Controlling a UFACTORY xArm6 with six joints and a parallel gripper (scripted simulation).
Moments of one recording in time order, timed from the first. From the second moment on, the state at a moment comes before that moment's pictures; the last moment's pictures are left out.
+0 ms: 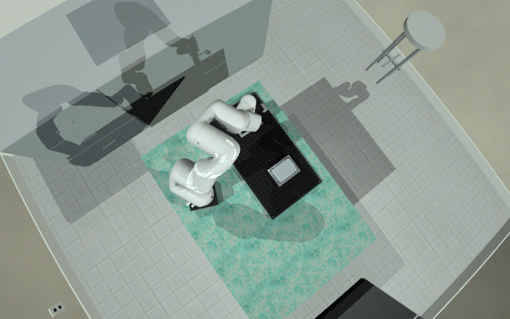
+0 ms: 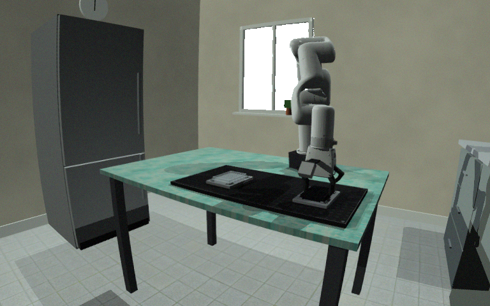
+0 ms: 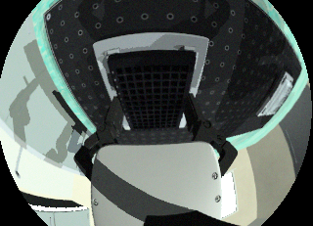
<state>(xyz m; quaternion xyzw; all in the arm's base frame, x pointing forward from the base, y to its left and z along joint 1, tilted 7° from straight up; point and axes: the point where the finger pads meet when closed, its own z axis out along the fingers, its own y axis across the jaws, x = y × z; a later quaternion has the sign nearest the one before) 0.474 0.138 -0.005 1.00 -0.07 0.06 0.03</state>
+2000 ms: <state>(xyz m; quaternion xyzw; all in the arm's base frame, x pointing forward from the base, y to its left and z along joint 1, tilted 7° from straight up) 0.472 0.140 0.011 1.00 -0.07 0.06 0.03</state>
